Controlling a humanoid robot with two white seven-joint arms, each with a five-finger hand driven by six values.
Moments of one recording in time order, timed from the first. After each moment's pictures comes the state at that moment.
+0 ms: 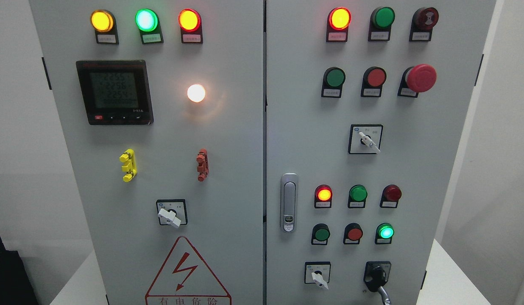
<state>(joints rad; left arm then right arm) 0.05 -0.07 -0.01 -0.11 0.03 -0.03 -0.03 0.02 0.02 0.09 -1.65 -0.09 -0.27 -0.05</state>
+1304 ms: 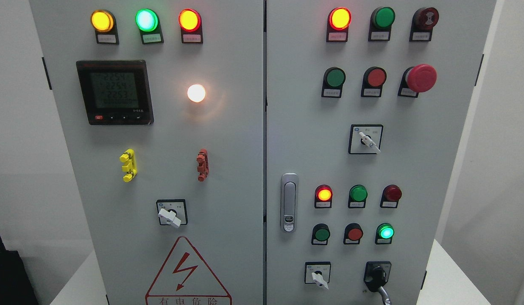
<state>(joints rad) 0.05 -0.07 -0.01 -0.11 0.03 -0.03 -0.03 0.02 0.01 0.09 -1.65 -0.09 -0.27 -0.05</state>
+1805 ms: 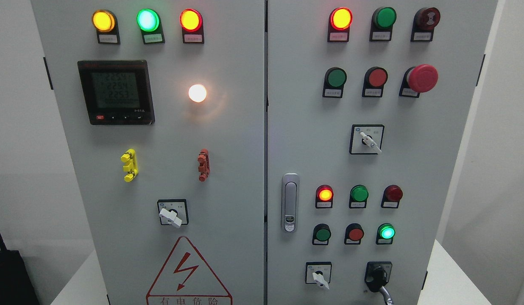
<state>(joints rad) 0.05 -0.07 -0.01 -0.11 0.03 -0.03 -0.03 0.02 0.00 0.09 -1.65 -0.09 -0.27 -0.05</state>
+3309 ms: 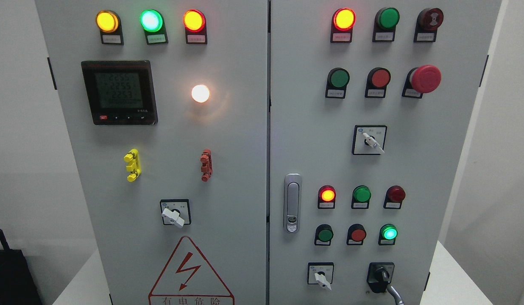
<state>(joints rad) 0.05 -0.07 -0.01 -0.11 0.03 -0.03 -0.03 0.06 -0.02 0.05 -1.68 -0.09 -0.29 -0.04</state>
